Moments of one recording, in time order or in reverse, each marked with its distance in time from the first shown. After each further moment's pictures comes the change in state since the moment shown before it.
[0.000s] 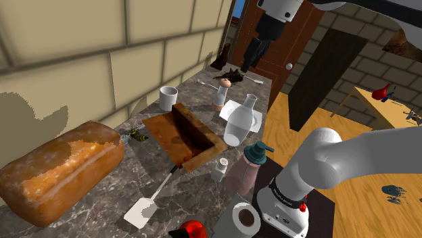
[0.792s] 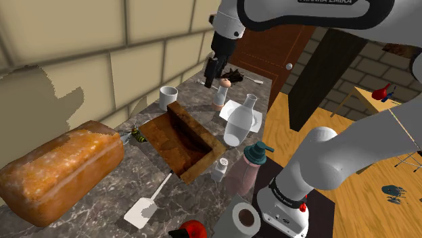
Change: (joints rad) arm 0.069 0.287 0.119 0.028 -0.031 0.200 -0.005
